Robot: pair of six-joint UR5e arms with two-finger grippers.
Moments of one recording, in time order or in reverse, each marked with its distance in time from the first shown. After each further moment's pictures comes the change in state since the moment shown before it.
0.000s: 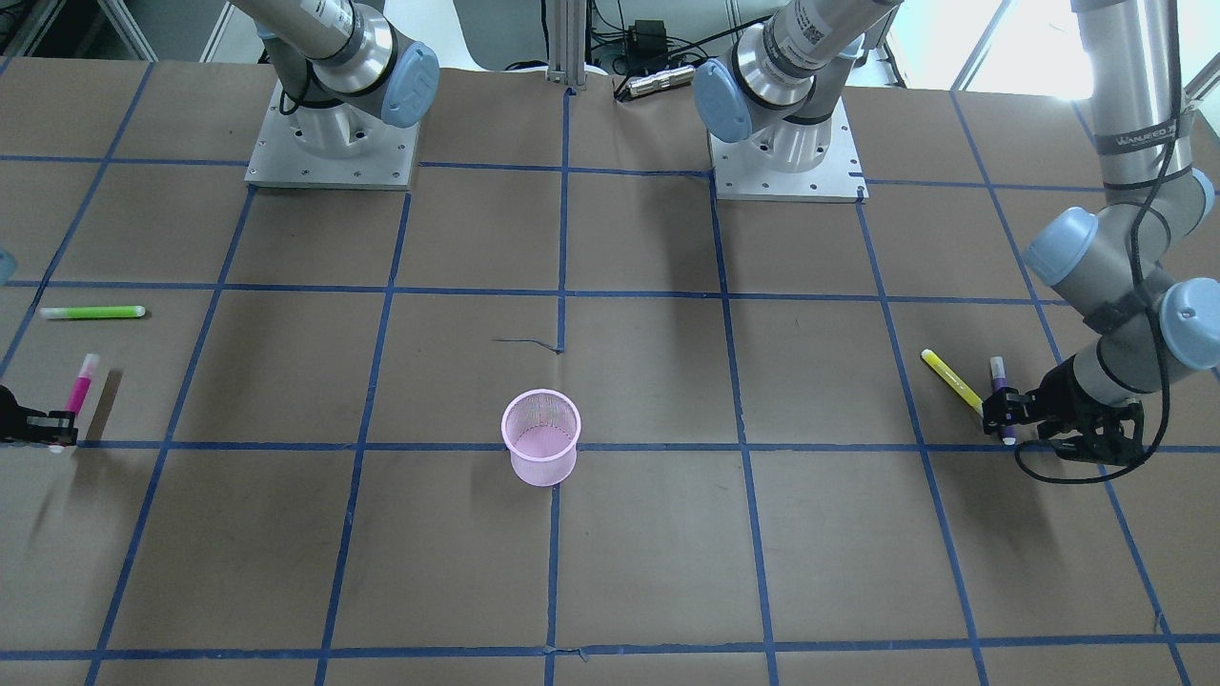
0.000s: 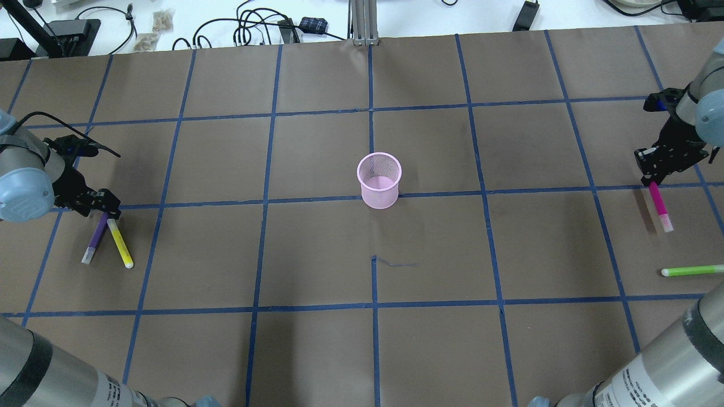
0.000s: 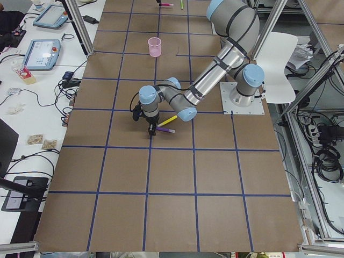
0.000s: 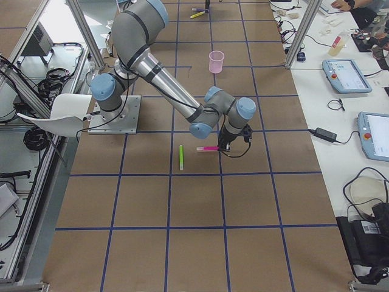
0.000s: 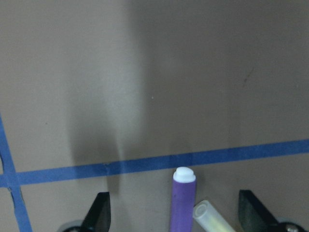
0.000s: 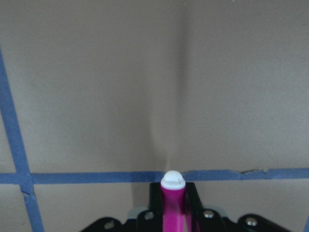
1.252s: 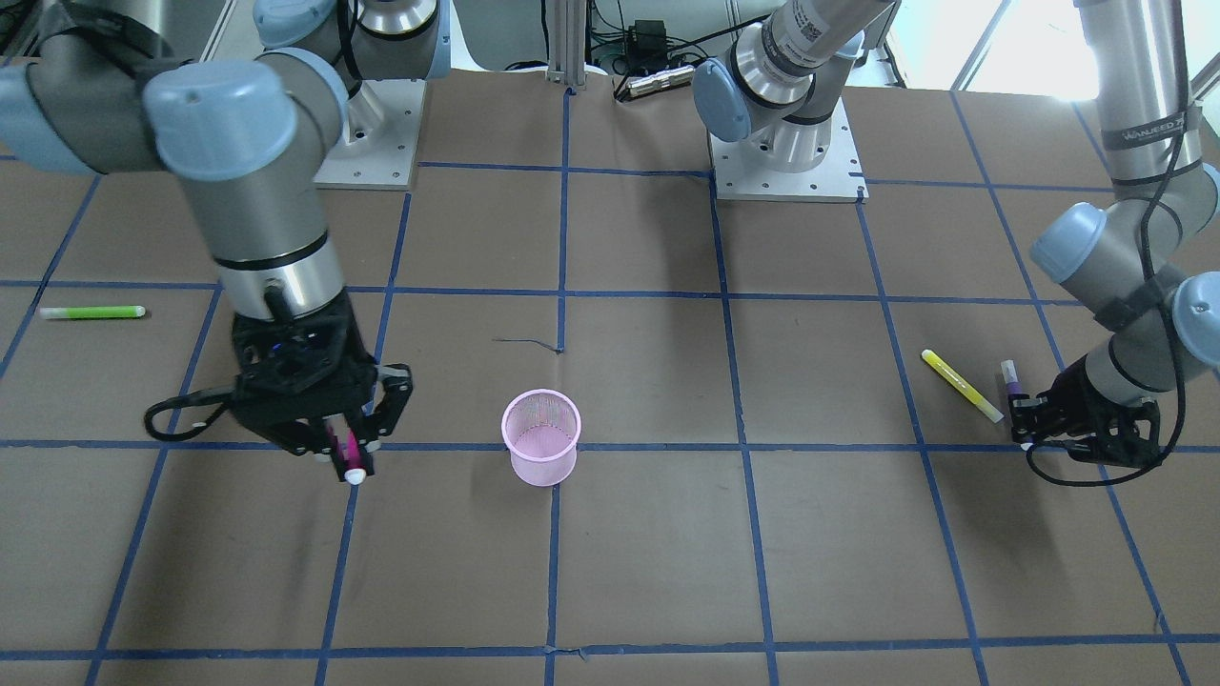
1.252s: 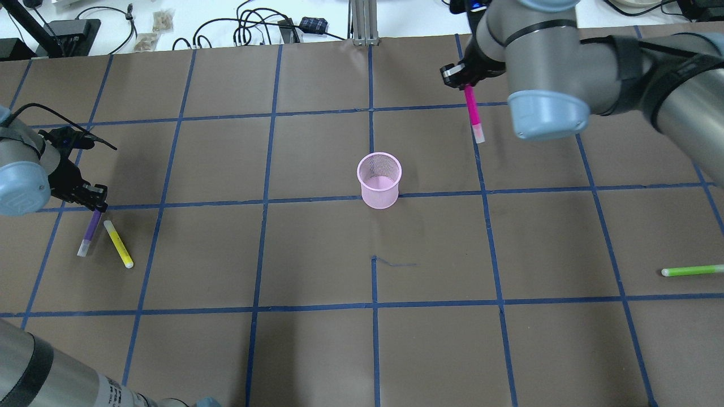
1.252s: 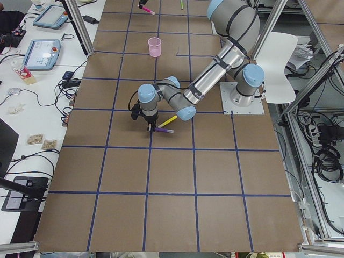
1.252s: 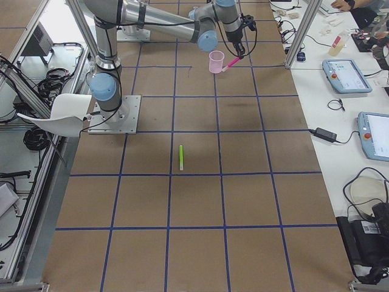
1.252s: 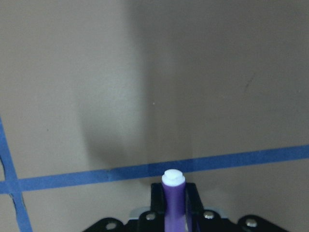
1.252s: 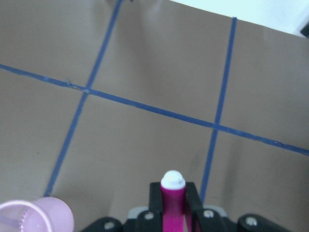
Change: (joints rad) left arm -0.015 0.025 0.046 -0.019 0.002 0.008; right arm 0.675 -0.265 0.044 -0.382 0.152 0.397
